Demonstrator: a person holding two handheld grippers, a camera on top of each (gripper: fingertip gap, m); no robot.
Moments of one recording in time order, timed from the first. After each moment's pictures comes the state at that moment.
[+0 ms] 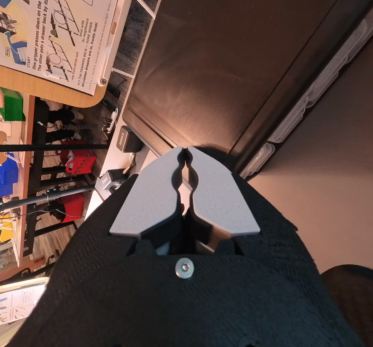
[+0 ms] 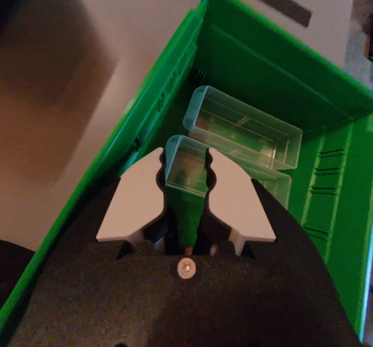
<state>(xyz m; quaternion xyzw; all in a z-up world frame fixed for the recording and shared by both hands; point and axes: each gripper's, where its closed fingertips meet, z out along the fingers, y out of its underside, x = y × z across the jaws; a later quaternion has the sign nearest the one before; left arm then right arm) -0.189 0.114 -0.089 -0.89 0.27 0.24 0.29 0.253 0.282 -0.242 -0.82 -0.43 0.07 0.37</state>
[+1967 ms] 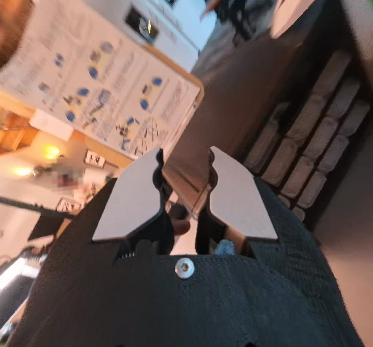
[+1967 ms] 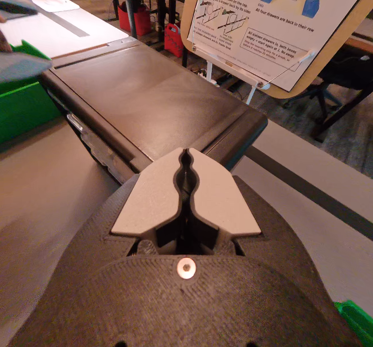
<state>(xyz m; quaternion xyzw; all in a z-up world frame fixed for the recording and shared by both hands) -0.147 0.102 -0.048 -0.68 0.31 0.30 0.59 -0.028 0.208 -0.086 -0.65 -0.52 0.29 0.47</state>
